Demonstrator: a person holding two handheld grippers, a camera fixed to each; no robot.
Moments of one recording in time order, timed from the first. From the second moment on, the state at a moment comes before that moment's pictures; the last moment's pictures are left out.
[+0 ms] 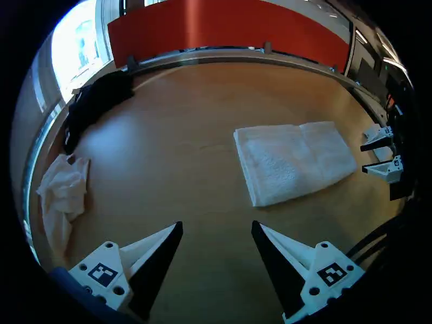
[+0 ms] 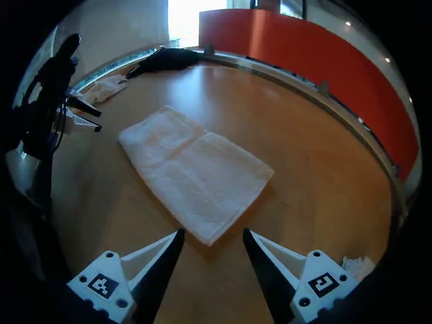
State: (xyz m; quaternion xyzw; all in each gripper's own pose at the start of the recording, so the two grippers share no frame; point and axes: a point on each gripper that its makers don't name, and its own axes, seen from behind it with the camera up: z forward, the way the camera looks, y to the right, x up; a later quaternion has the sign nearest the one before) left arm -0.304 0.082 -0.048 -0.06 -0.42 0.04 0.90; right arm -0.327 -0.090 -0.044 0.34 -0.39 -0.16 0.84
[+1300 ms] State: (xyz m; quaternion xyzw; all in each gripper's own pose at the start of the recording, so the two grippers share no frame) left arm -0.313 0.057 -0.109 -0.03 -0.44 0.02 0.90; right arm -0.350 -0.092 -0.048 0.36 -0.42 -0.16 0.82
